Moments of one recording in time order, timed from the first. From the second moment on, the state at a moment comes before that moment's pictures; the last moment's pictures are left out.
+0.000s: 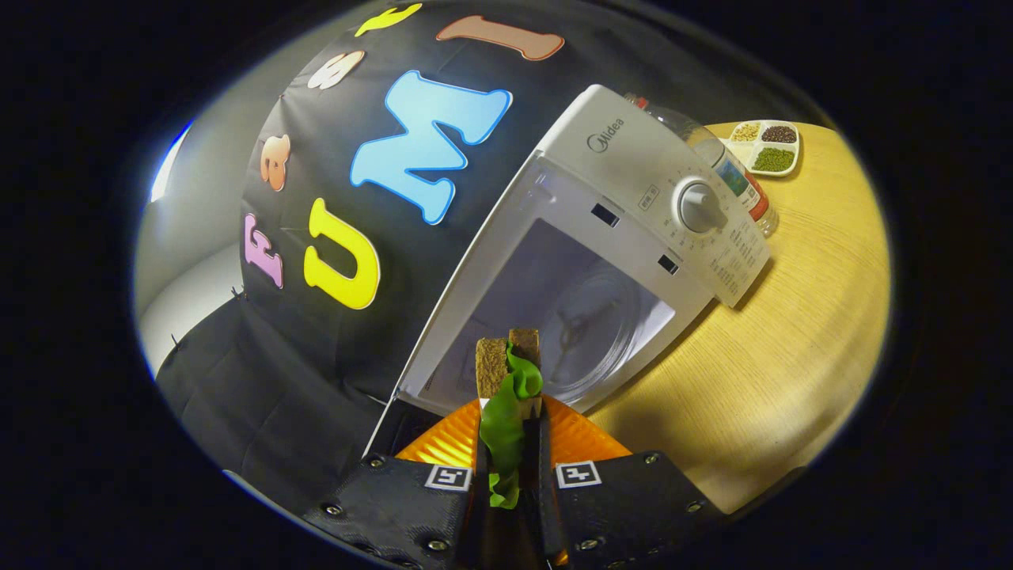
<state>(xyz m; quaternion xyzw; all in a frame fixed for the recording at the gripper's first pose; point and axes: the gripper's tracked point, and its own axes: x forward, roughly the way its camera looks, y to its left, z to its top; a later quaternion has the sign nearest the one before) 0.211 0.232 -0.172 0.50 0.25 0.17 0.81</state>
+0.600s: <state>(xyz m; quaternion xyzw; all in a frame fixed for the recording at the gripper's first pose) 0.297 0.267 -0.213 0.49 0.19 0.13 0.84</state>
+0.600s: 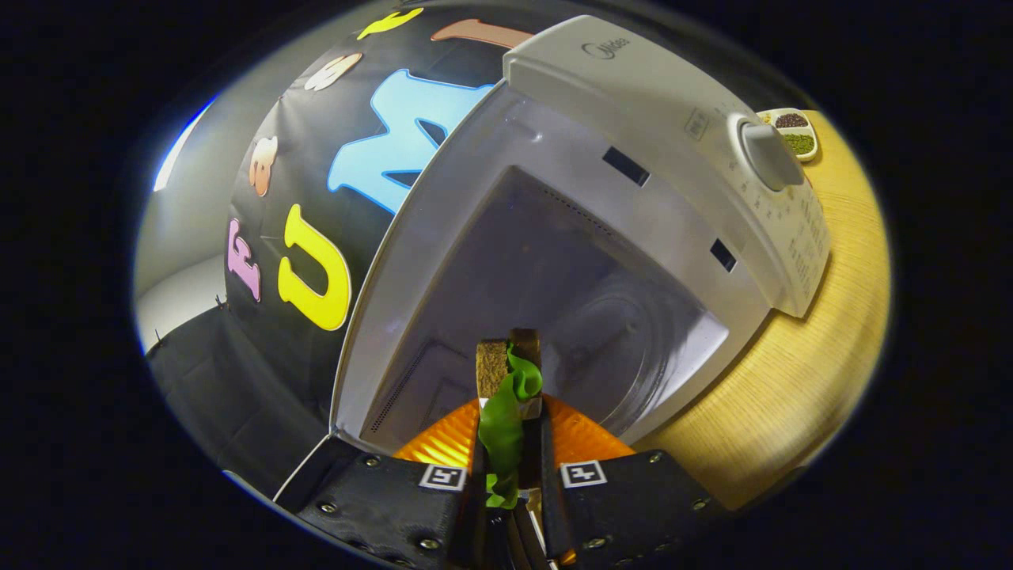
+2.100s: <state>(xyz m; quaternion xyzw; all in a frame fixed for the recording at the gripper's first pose) 0.181 0.203 -0.148 0.24 0.19 0.11 0.94</state>
